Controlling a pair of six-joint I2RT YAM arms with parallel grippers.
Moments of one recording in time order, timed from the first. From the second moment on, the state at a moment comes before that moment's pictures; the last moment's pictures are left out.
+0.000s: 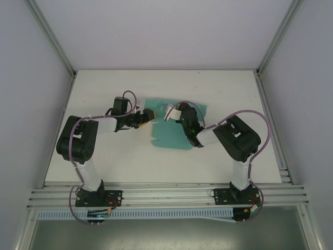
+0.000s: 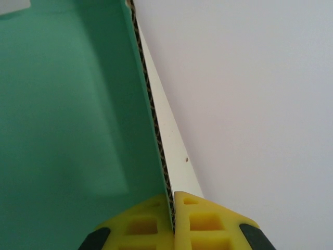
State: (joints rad) left arm -0.28 1.84 0.90 0.17 0.74 -0.66; right arm 0.69 1.91 0.78 0.91 0.46 -1.09
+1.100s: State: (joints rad) left arm -0.42 2.03 1.07 0.38 0.86 -0.67; right arm 0.69 1.87 0.77 0.83 0.48 -1.02
